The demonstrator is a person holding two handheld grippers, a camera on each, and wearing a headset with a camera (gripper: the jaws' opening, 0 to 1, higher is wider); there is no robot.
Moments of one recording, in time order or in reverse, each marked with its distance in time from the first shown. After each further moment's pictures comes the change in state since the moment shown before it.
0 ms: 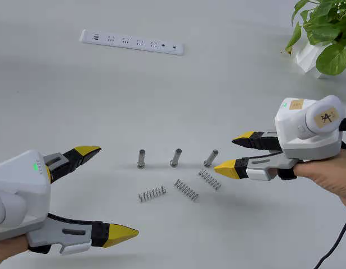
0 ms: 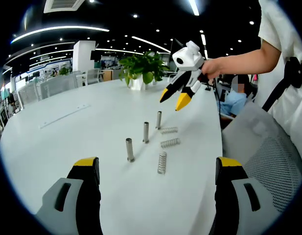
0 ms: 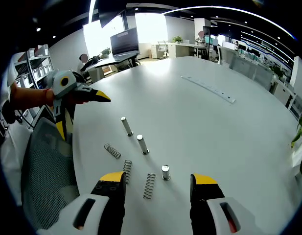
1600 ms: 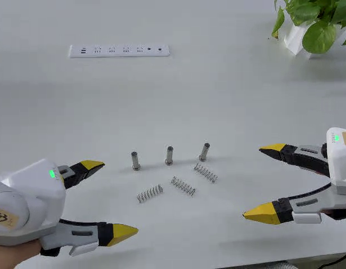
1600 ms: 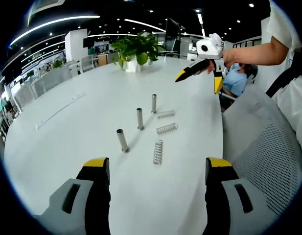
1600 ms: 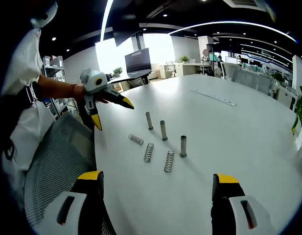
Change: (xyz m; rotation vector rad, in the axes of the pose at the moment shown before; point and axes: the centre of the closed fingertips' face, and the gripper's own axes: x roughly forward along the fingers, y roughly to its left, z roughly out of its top) left arm 0.013 -0.011 -0.019 0.035 0.236 -0.009; right arm -0.045 0.035 -0.052 -0.002 -0.203 0.088
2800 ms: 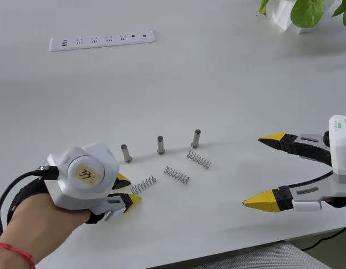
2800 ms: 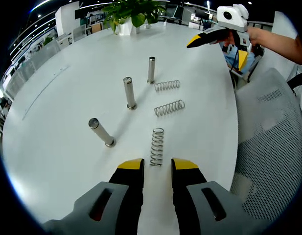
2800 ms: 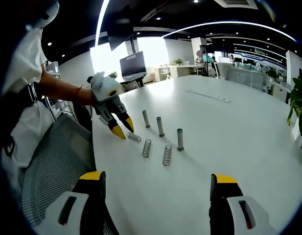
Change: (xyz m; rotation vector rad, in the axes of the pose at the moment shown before) left arm 0.059 0.000 -0.028 0.003 0.288 -0.017; right arm -0.007 -0.003 -0.016 0.044 -0.035 -0.033
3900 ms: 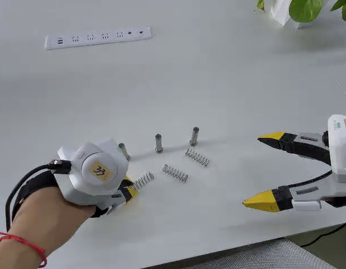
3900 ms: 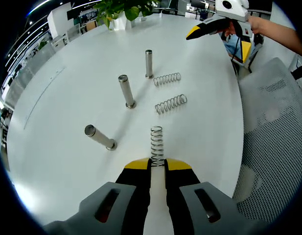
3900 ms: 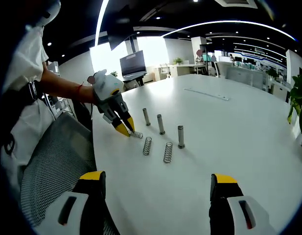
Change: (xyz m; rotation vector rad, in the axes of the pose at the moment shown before) left arm 0.005 0.007 -0.001 0.067 0.082 0.021; right arm 0.003 0.001 -0.004 0.002 0.007 0.004
